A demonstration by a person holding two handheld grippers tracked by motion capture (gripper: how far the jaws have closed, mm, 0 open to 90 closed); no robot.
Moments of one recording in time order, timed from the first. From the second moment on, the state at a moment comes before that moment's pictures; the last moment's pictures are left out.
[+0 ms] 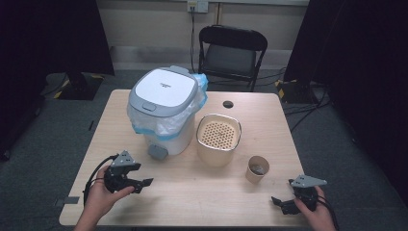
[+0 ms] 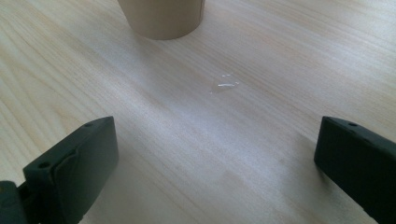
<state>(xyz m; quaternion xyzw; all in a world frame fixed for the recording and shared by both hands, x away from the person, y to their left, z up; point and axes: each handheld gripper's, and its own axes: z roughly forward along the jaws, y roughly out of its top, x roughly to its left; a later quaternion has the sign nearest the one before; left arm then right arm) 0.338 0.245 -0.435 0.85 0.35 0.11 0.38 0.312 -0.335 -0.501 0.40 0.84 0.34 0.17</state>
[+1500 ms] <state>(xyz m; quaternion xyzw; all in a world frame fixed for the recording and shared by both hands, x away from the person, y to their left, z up) 0.378 0.246 -0.337 0.82 0.39 0.10 0.41 0.312 -0.335 -0.500 0.40 0.83 0.34 0.17</state>
